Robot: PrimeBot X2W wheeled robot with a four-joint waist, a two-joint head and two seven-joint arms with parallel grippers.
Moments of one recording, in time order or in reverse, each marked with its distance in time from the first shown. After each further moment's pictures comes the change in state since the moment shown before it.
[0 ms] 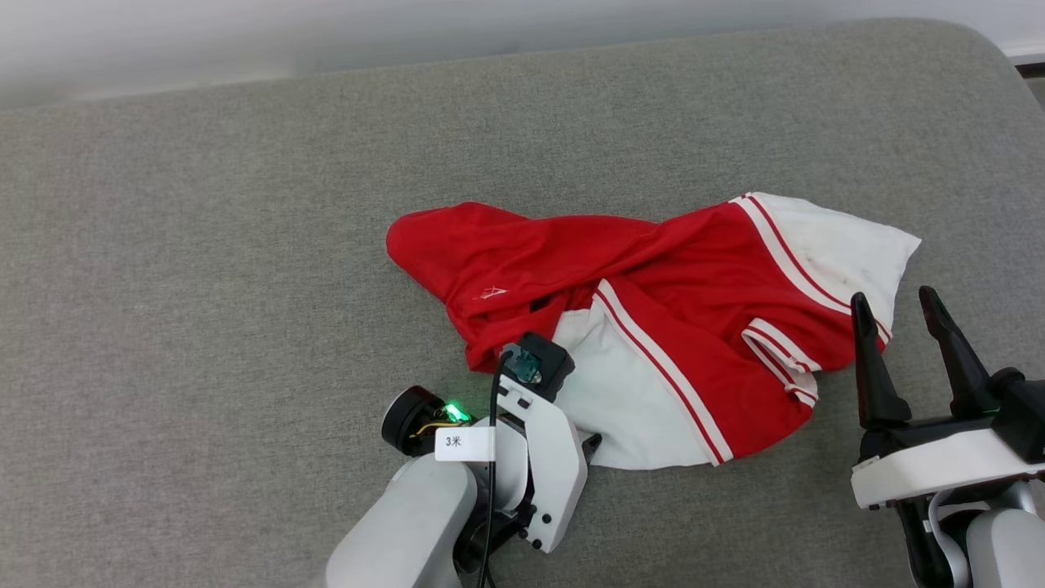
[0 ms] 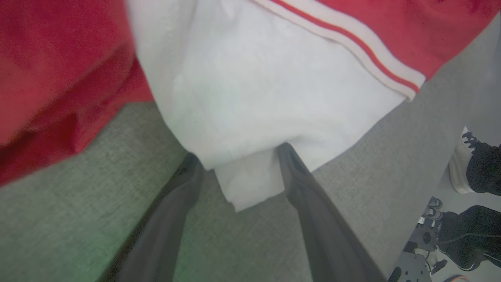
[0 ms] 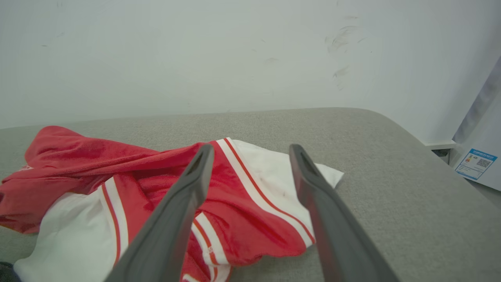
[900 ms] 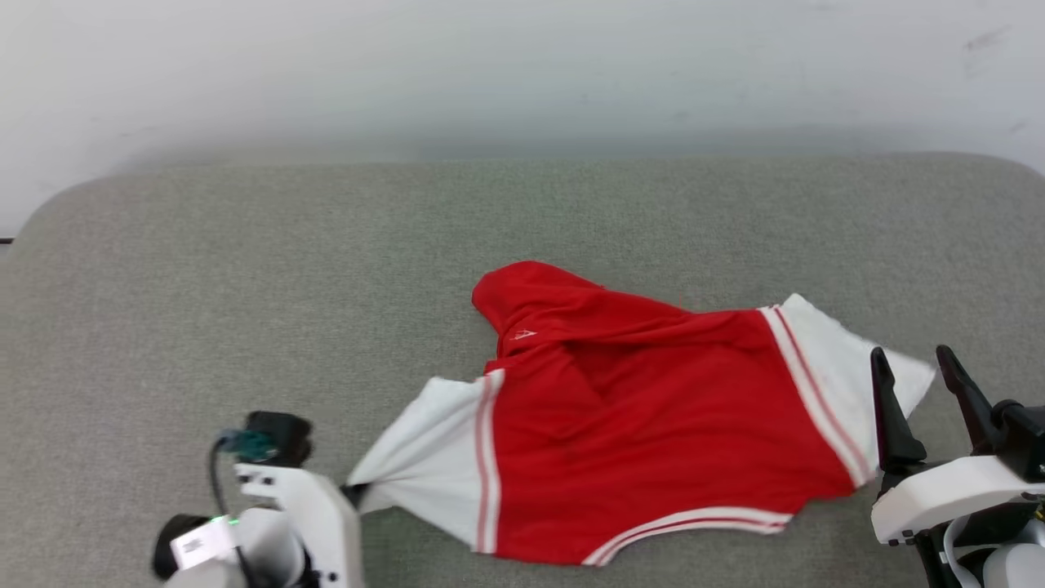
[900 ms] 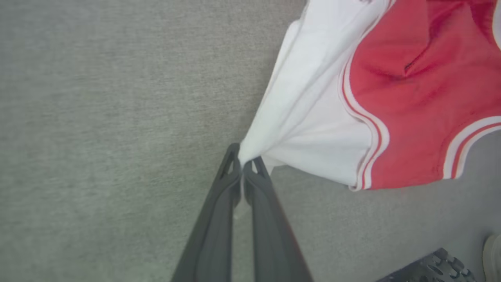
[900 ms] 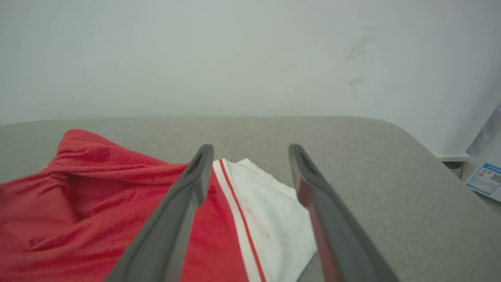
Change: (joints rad) left arm 0.337 0.283 0.284 -0.259 -0.193 0.118 -0.098; right arm 0.051 -0.001 -0.067 0.064 -0.049 0.000 0.078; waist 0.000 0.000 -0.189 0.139
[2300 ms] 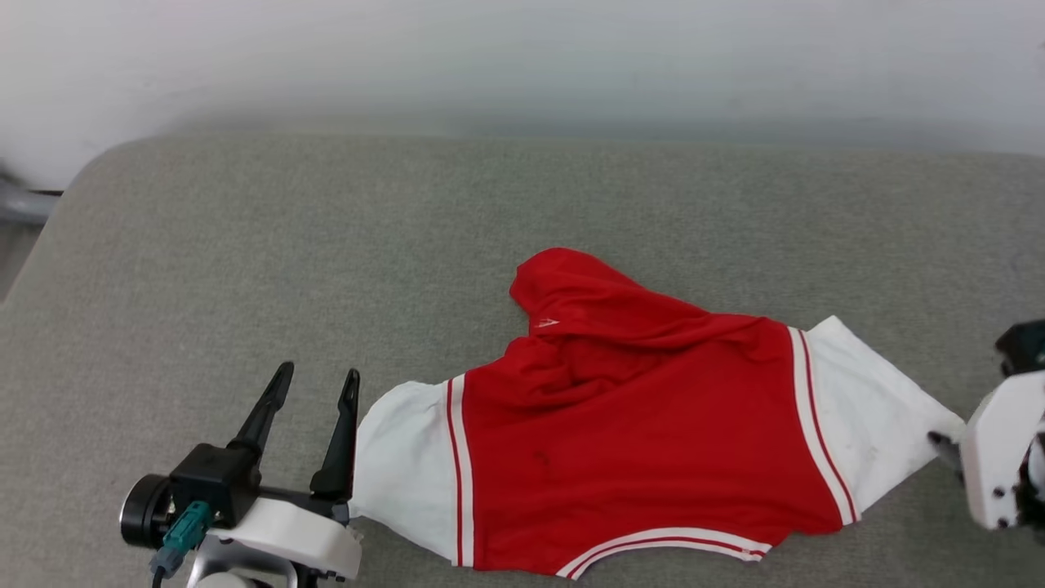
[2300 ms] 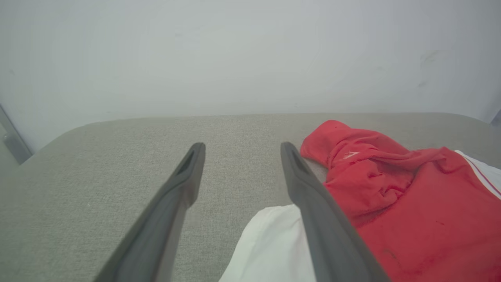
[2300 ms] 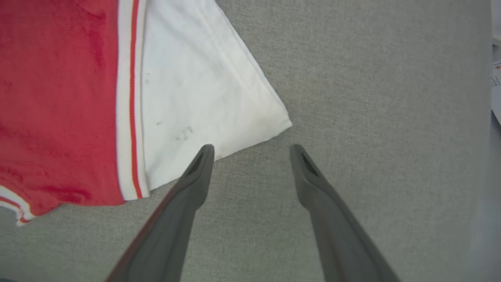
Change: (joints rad) left arm 0.066 -0.047 0.071 -0.055 0.220 0.018 -0.765; right arm -0.104 -0.319 0.112 -0.018 0.180 0.000 0.970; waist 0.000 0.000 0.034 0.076
